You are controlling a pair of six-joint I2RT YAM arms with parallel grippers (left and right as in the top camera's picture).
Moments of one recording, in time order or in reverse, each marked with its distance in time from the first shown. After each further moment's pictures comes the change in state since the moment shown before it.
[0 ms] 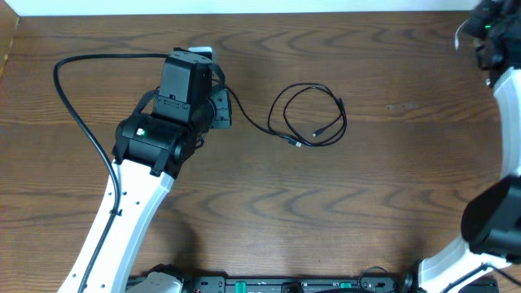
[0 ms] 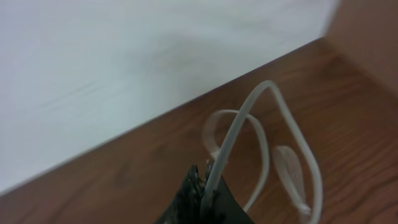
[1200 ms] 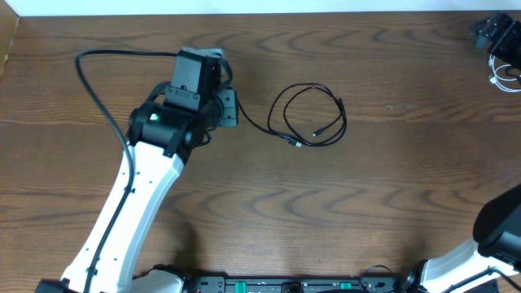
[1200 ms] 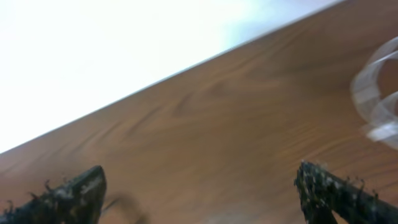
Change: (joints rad) left arm 0.000 0.093 0.000 0.000 0.080 0.000; right arm -0.151 -0.035 0.012 -0.260 -0.632 -0.048
